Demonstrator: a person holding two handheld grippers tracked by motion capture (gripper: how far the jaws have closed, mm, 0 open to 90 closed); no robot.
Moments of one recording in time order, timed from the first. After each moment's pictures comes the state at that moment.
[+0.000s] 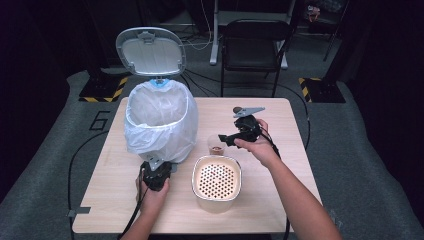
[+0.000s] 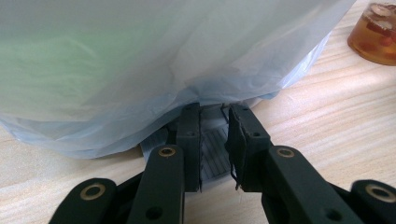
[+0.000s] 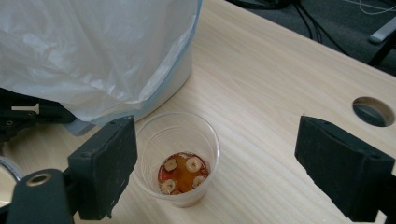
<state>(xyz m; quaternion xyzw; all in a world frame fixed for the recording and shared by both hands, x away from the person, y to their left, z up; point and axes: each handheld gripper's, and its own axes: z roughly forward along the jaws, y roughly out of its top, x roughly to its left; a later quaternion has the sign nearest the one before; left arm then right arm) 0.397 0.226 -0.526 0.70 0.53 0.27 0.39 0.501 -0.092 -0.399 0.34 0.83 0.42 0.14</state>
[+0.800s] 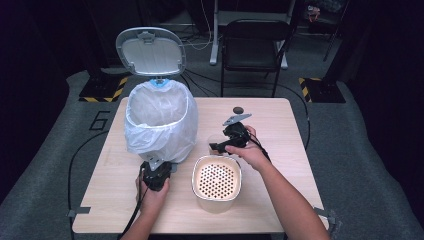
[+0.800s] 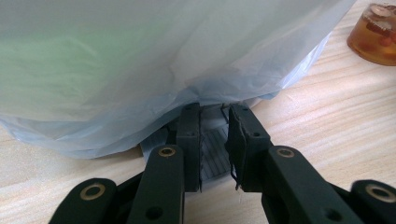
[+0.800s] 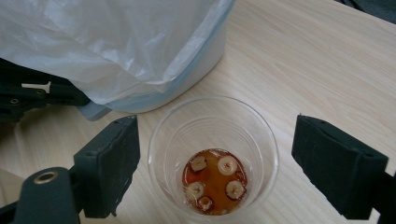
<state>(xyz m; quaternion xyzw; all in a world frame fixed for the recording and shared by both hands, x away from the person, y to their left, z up) 0.397 0.224 -0.527 0.70 0.54 0.27 0.39 0.508 -0.066 -0.435 0.31 0.85 0.42 0.10</state>
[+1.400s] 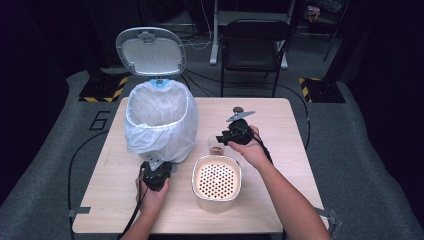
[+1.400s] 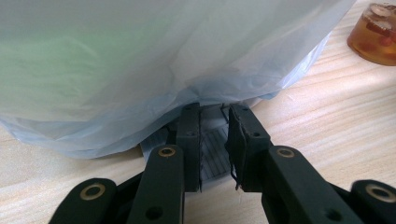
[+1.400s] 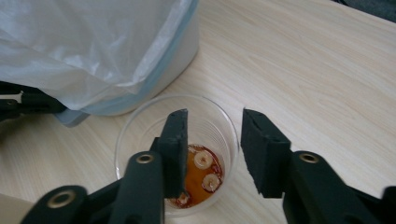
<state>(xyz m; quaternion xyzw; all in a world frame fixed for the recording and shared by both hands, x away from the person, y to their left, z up) 0.397 0.225 -0.527 0.70 0.53 0.27 0.39 0.516 -0.076 -0.432 0.35 0.84 0.40 0.11</state>
